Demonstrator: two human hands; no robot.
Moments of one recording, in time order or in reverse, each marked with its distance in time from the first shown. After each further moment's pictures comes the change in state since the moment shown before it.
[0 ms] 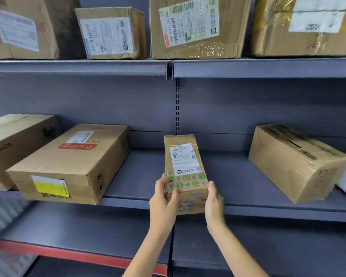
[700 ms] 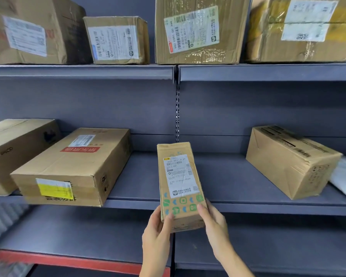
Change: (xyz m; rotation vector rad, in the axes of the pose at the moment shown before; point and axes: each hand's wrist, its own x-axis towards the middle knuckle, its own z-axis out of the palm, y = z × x) left_hand -0.057 -0.032 -0.038 -0.219 -0.027 -0.177; right_hand -0.053 0.026 -0.015 -0.006 -0.273 -0.122
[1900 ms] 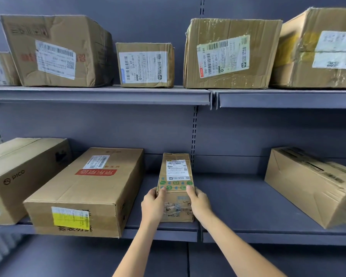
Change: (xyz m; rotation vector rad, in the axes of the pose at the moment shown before) left_hand 0.164 0.048 -0.050 0.253 0.069 -0.064; right_hand 0.119 -0.039 0.110 -0.355 0.024 0.030
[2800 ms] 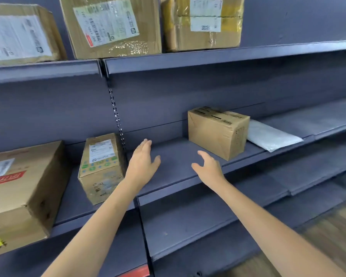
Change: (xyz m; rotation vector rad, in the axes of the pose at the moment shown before) left_hand -0.068 0.068 0.110 0.629 -0.373 0.770; right_hand -0.092 0.038 -0.196 -0.328 0.367 0.054
